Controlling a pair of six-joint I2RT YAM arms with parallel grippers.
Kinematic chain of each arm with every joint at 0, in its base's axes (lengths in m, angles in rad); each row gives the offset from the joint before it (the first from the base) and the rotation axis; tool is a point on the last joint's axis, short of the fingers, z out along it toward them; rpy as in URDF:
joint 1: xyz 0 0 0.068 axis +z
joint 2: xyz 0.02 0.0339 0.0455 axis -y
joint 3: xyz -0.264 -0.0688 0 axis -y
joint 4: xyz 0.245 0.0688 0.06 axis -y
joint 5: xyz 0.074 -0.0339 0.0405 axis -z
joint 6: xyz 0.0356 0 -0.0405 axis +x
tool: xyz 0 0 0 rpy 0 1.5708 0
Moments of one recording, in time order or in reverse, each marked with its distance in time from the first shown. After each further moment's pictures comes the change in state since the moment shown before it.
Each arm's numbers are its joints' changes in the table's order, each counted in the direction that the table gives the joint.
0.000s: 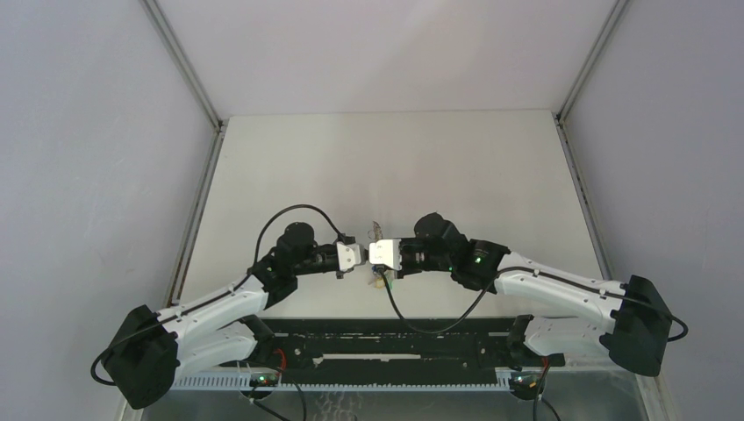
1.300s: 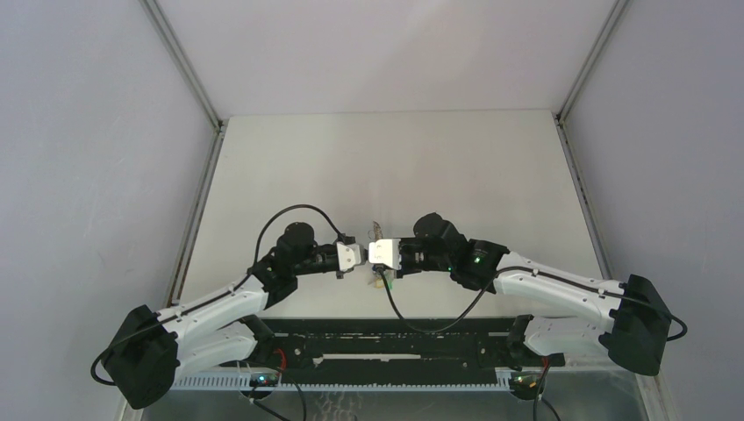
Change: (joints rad) left arm 0.000 0.000 0.000 0.000 0.001 0.000; right arm 0.001 -0.007 0.000 0.002 0.009 0.005
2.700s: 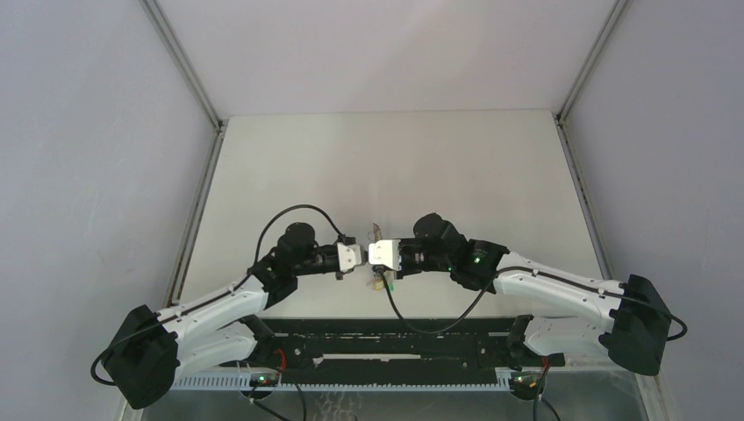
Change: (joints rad) left arm 0.000 0.000 0.000 -0.023 0.000 0.002; right arm 0.009 0.000 0.000 -0.003 -0.014 -0.003
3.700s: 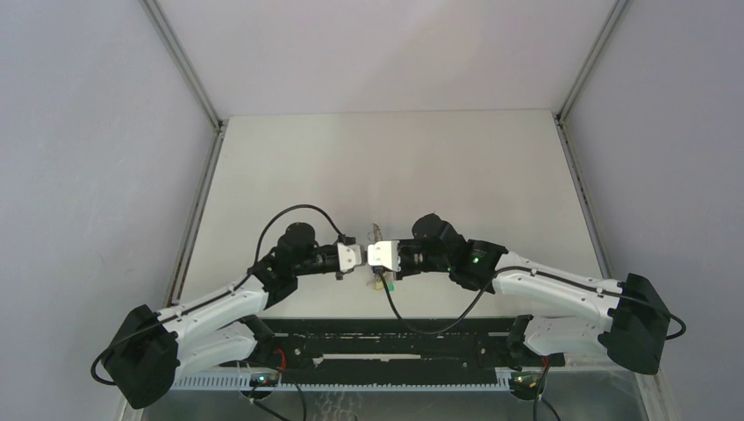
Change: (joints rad) left arm 0.000 -0.002 0.000 0.000 0.001 0.000; right arm 0.005 -0.005 0.000 0.001 -0.006 -0.003
